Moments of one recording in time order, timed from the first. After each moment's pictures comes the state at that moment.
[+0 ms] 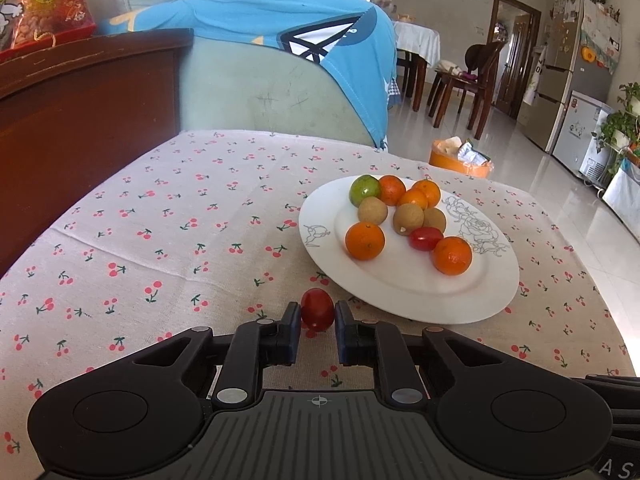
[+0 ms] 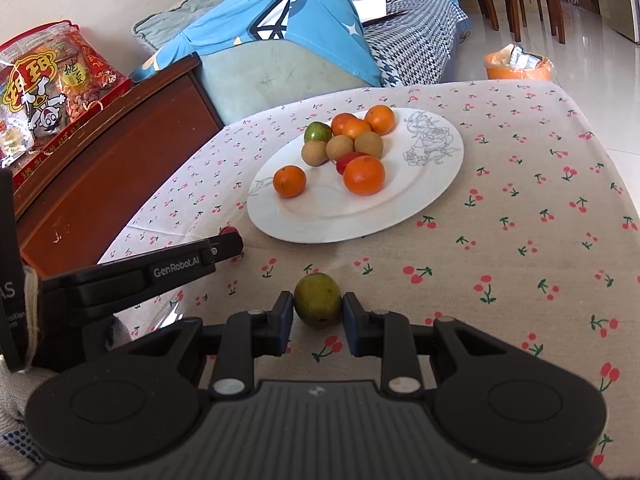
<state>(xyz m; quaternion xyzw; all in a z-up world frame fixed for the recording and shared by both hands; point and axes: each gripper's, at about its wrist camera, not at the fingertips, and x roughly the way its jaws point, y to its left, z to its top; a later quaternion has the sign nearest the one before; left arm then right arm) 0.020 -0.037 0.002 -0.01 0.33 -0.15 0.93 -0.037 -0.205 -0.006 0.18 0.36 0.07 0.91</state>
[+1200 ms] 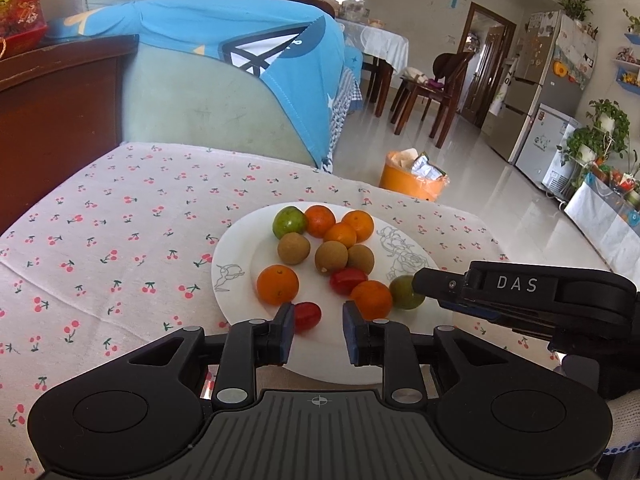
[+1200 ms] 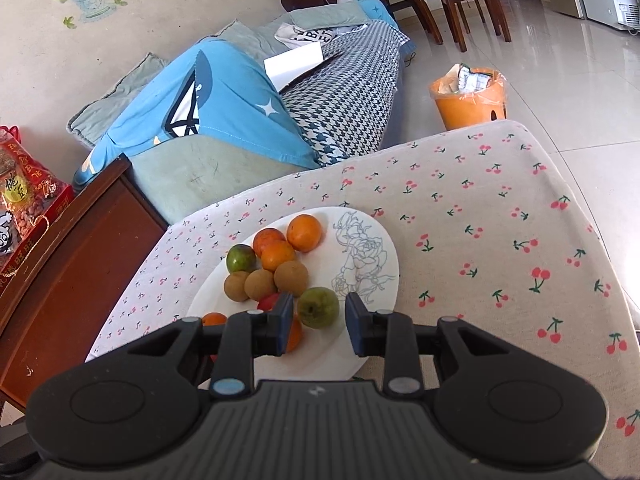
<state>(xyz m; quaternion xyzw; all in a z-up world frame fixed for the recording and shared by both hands) 0.042 -0.078 0.021 -0.04 0.33 -0.20 0.92 0.032 -0.271 0.008 0.26 0.30 0.00 0.92</state>
